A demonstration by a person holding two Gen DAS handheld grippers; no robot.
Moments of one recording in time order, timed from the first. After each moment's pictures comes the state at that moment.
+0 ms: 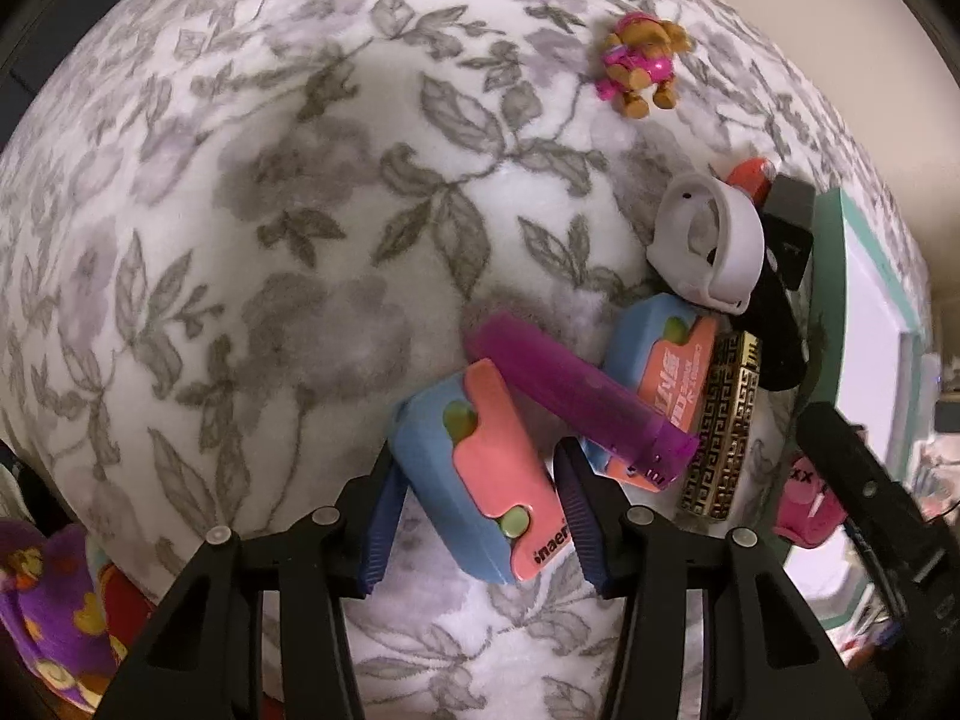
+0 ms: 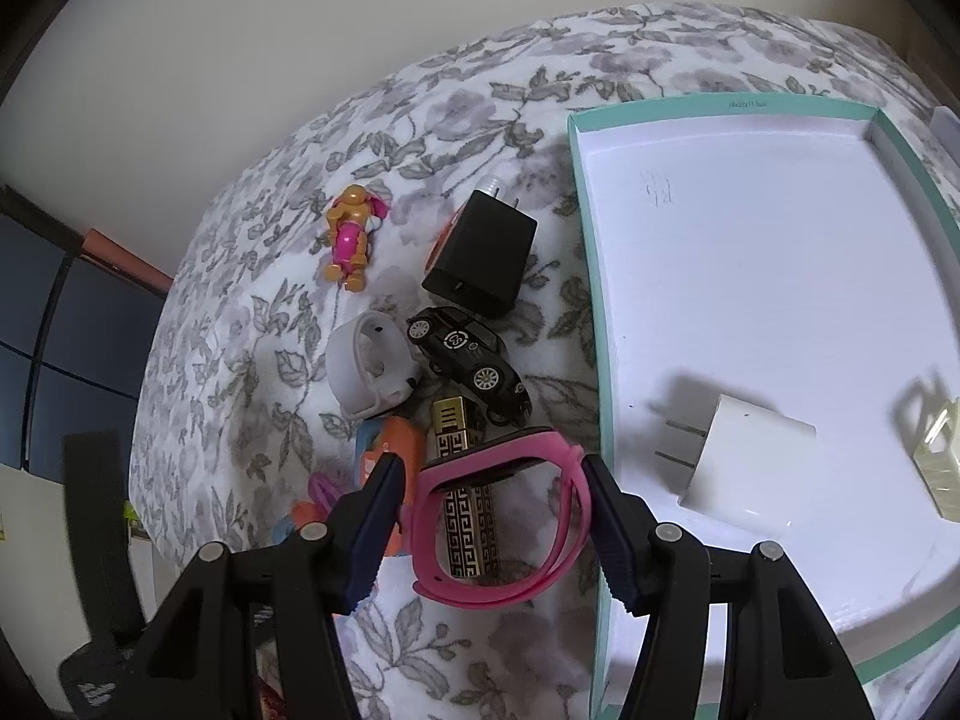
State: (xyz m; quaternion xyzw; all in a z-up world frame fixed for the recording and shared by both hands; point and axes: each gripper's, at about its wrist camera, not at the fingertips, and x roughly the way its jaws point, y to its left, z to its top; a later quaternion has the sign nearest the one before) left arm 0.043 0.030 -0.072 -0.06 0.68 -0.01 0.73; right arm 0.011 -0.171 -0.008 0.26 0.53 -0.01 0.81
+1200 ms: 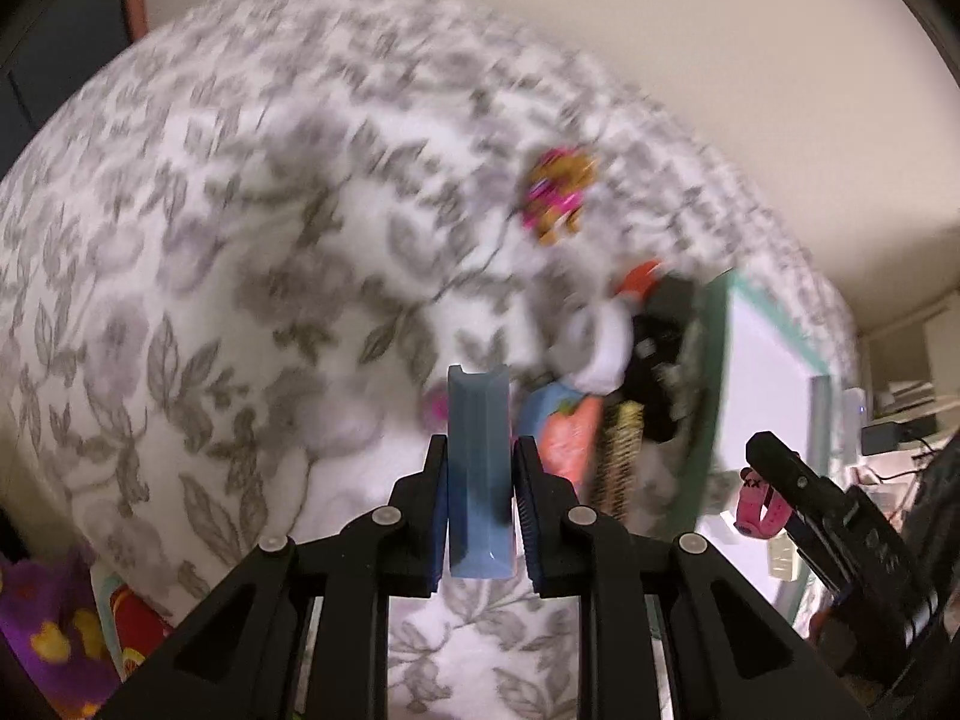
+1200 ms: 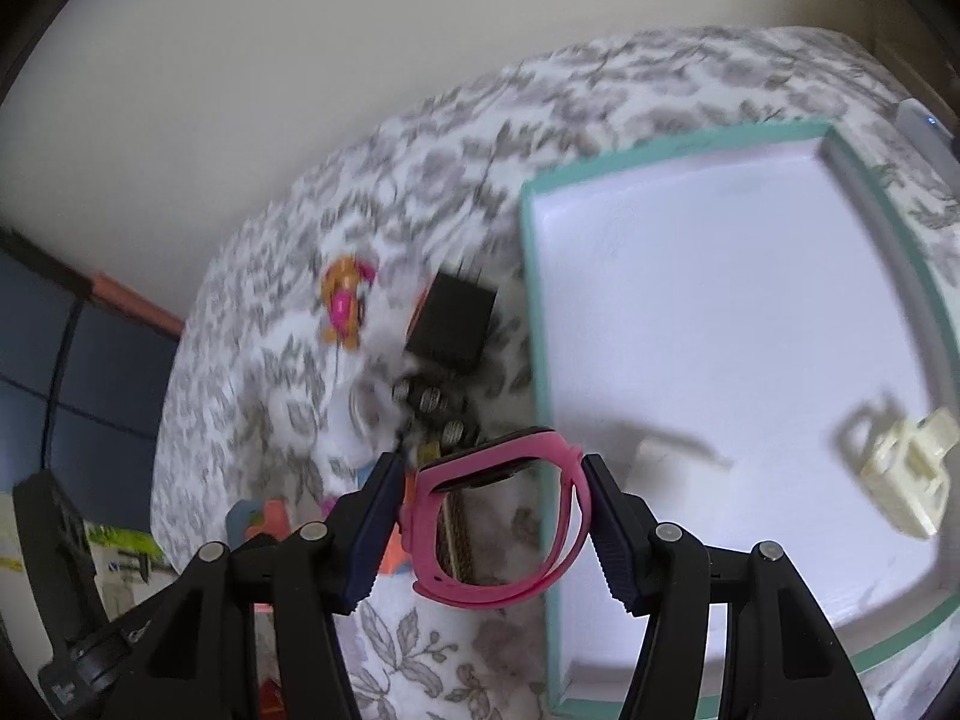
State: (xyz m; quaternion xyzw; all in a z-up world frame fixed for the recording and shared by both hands) left arm 0.032 0.045 0.021 -0.12 0.59 -0.07 0.80; right arm 0.000 -0.221 0.023 0.31 0.49 -0.03 0.82
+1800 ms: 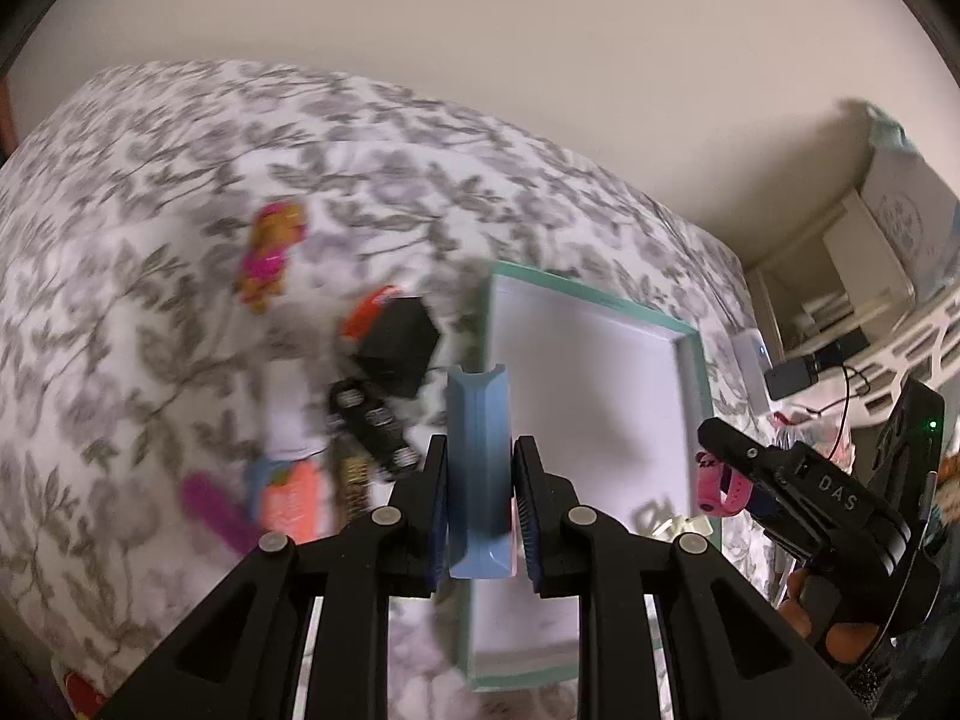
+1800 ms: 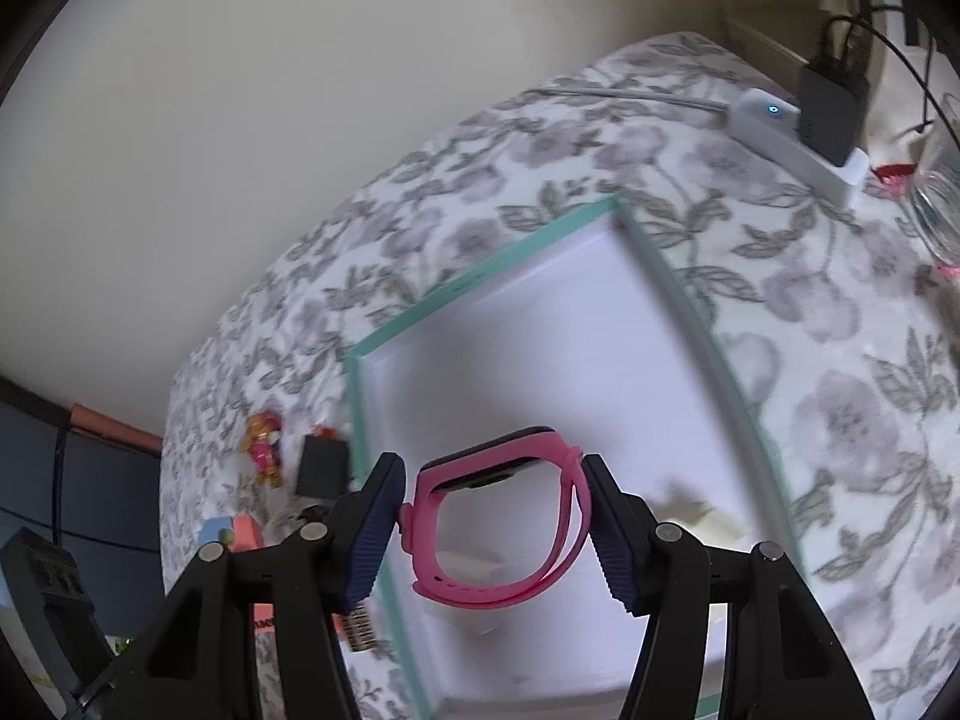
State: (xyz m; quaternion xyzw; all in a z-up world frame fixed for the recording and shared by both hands) left arm 0.049 -0.098 0.048 -0.07 0.56 -0.22 0.80; right arm -0.027 -0.344 0.035 0.36 0.47 -0.13 0.80
